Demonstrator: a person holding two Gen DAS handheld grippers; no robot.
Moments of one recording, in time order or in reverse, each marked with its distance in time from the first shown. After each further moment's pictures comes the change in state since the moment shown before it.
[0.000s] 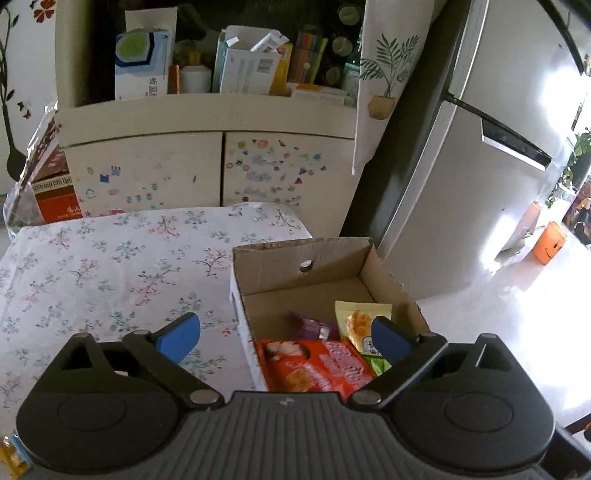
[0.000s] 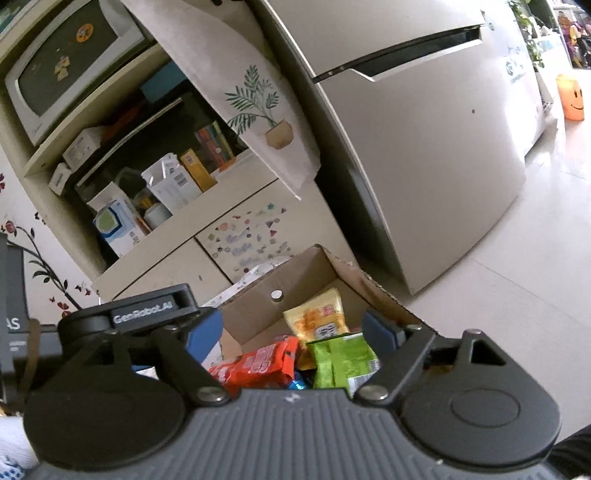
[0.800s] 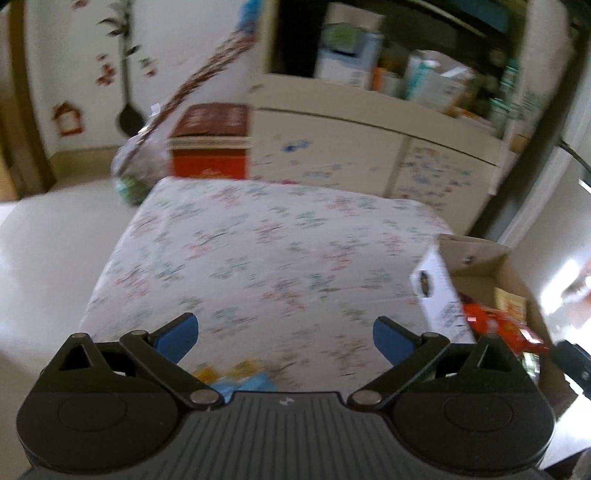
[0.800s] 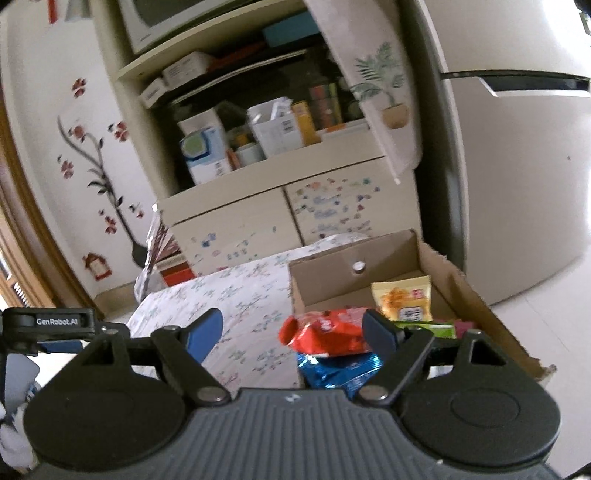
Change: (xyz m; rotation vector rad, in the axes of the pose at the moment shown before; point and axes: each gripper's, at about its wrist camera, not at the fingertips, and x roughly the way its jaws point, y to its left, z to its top) left arm -0.069 0.174 -0.045 -0.196 0.024 0.234; right arm 0.007 0.064 -0.041 -0.332 0.076 0.163
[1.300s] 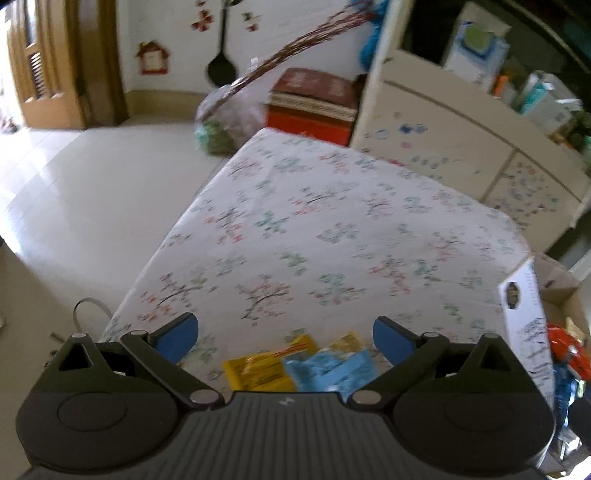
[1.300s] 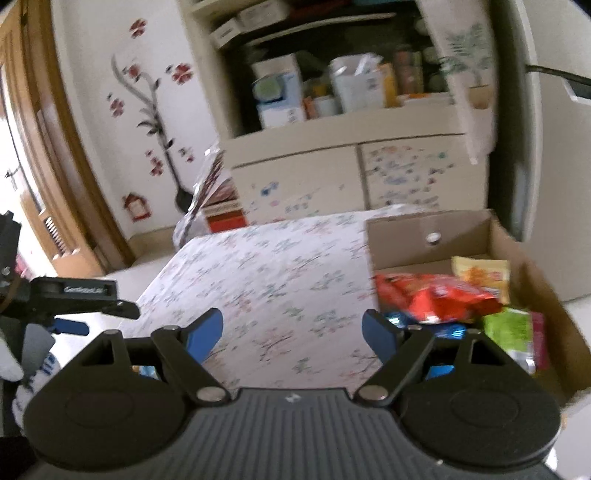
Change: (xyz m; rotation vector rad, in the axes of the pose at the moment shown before) left arm 0.019 0.072 -0.024 -0.223 0.081 0.159; right arm 0.031 0.056 -0.024 -0.150 0.136 0.131
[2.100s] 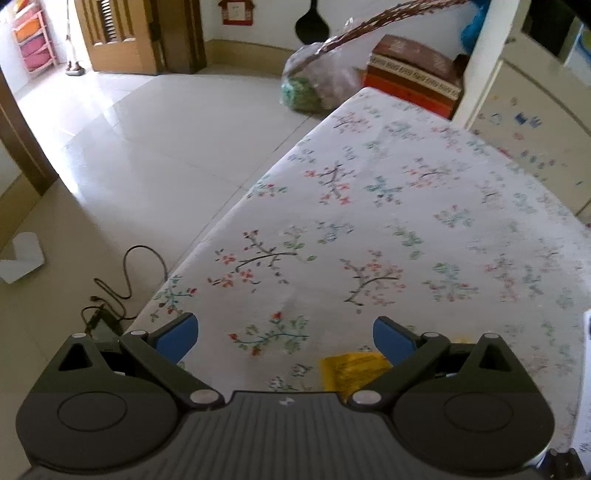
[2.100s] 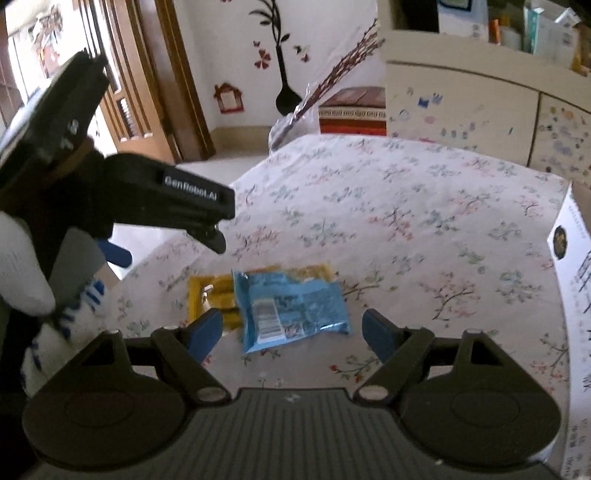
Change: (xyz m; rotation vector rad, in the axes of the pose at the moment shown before) left arm 0.047 0.045 -0.004 -0.147 0.113 0.204; right arm 0.111 0.110 -0.055 -0.268 0.242 0.170
